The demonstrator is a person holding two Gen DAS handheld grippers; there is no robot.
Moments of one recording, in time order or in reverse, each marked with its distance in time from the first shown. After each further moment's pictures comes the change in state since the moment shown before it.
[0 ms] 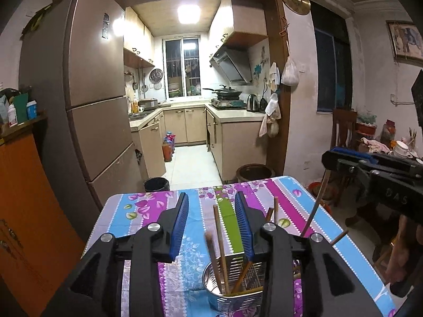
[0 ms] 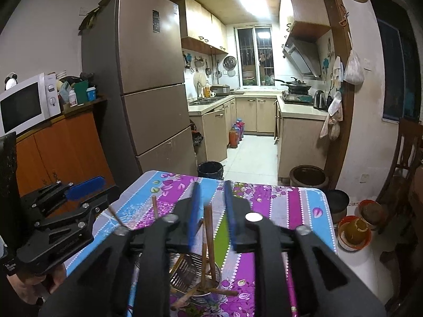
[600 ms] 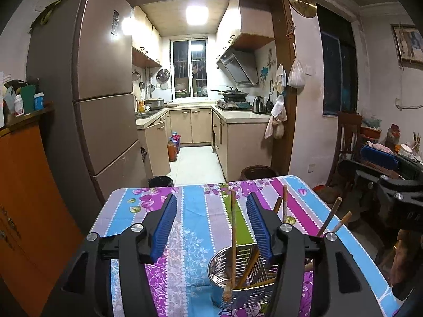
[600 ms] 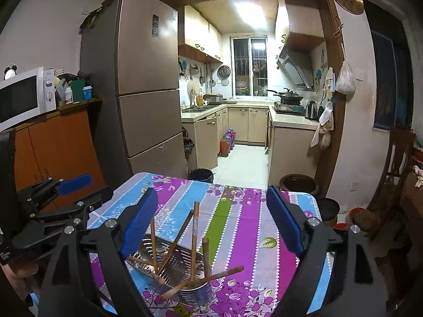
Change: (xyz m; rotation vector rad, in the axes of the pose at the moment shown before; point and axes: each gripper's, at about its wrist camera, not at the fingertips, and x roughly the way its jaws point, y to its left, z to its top) left arm -0.003 0.006 -0.020 -0.024 -0.021 0.031; right arm -0.006 0.003 -0.023 -0.038 -0.055 -0.053
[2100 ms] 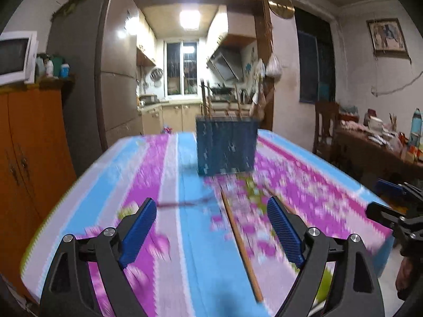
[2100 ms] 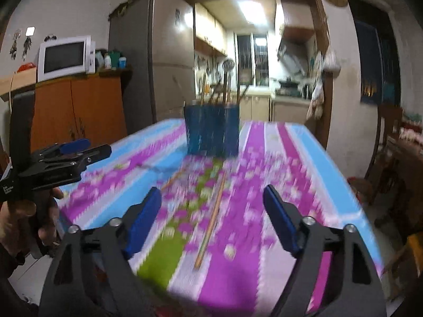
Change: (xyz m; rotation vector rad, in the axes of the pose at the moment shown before) left arm -0.194 -0.014 -0.263 0.008 -0.015 -0.068; right arm -0.197 0.064 -0.278 0.006 0.022 0.018
